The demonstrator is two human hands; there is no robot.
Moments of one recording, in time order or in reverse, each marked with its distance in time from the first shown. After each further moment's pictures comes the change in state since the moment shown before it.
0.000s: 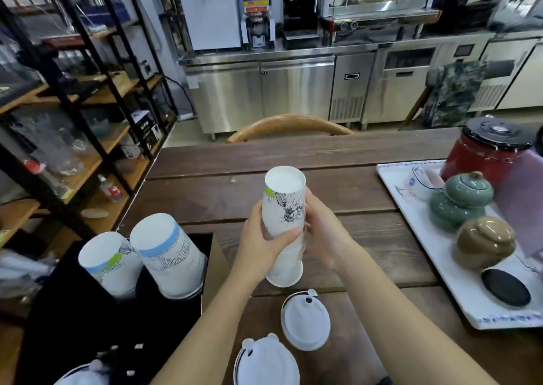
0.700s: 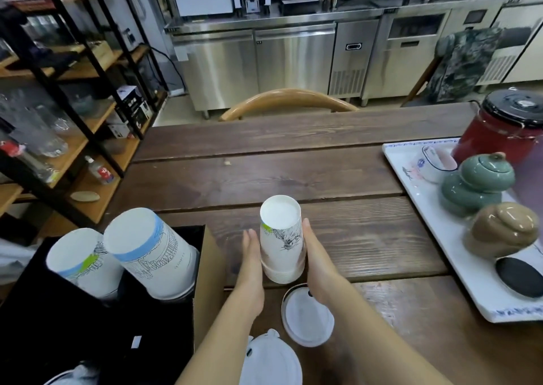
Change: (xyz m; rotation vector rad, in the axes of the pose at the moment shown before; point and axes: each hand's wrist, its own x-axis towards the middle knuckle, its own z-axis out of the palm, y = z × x) left_hand -0.002 -0.067 0.016 -0.411 0.157 -0.683; right_hand 0.020 0.090 -0.023 -0.182 0.300 0.199
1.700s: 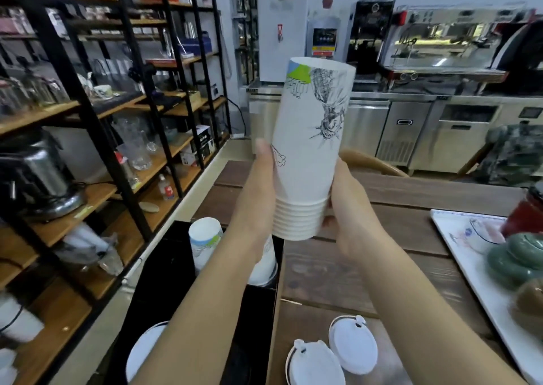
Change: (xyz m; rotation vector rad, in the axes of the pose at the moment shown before) left_hand -0.191 0.164 -0.084 0.070 -0.131 0.715; right_hand -0.154 -0.138 0.129 -0.196 -0.066 -0.517
